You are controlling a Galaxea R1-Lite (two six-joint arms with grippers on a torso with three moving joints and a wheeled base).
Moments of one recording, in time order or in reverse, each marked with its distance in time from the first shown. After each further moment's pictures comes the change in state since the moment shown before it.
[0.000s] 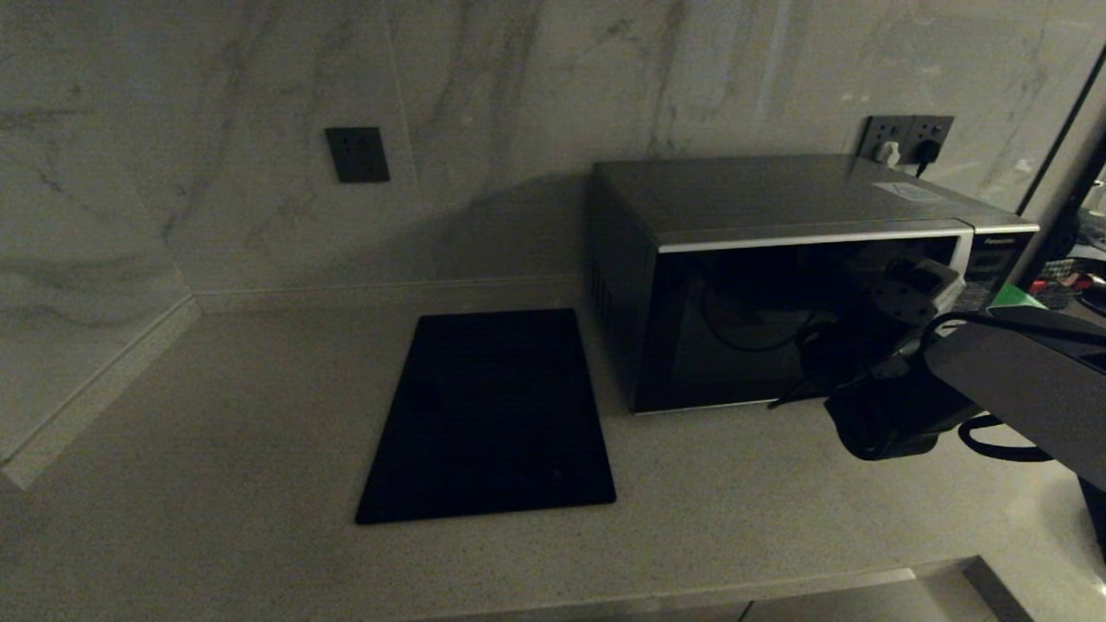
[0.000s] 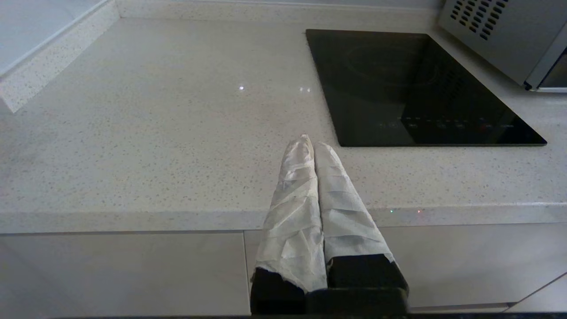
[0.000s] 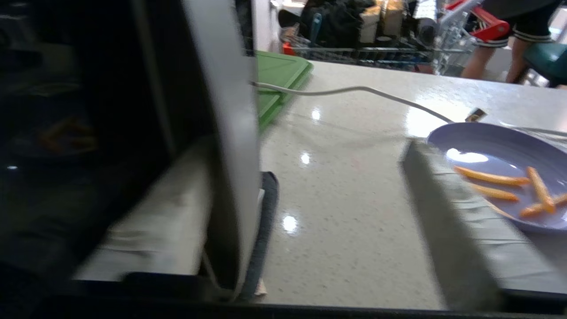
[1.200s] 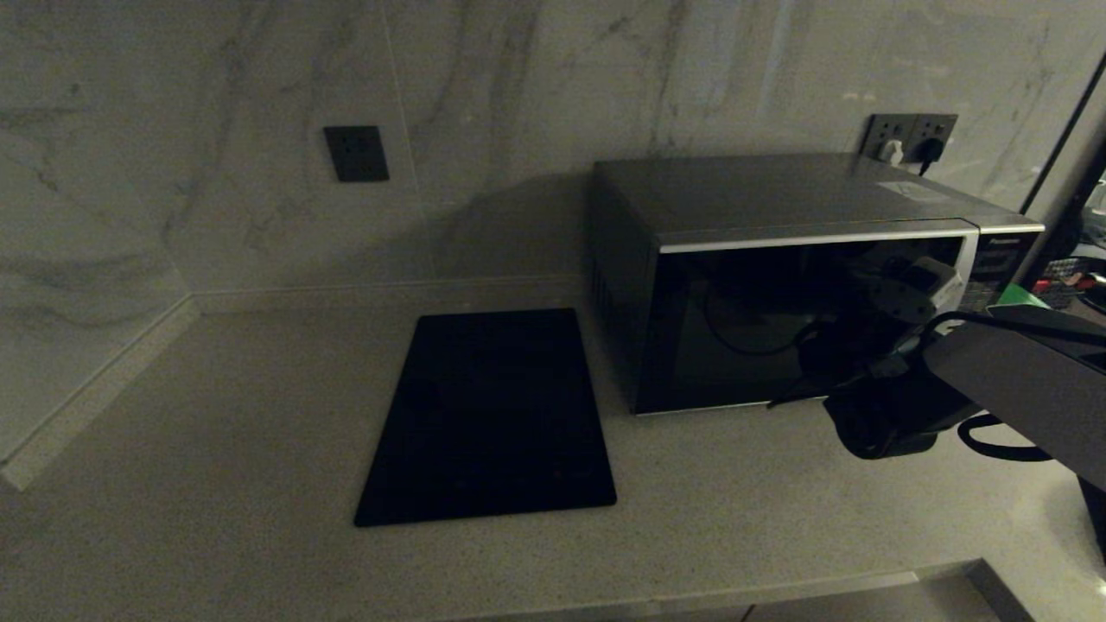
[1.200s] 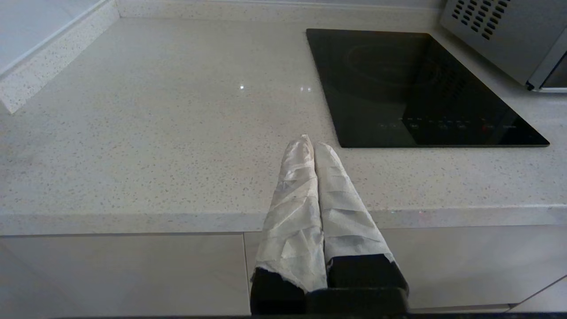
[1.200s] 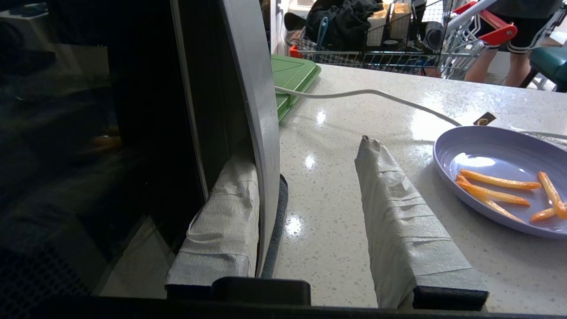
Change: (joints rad) left arm 0.000 0.000 0.000 0.000 0.000 0.000; right arm 0.003 -0.002 0.000 0.001 -0.005 -0.004
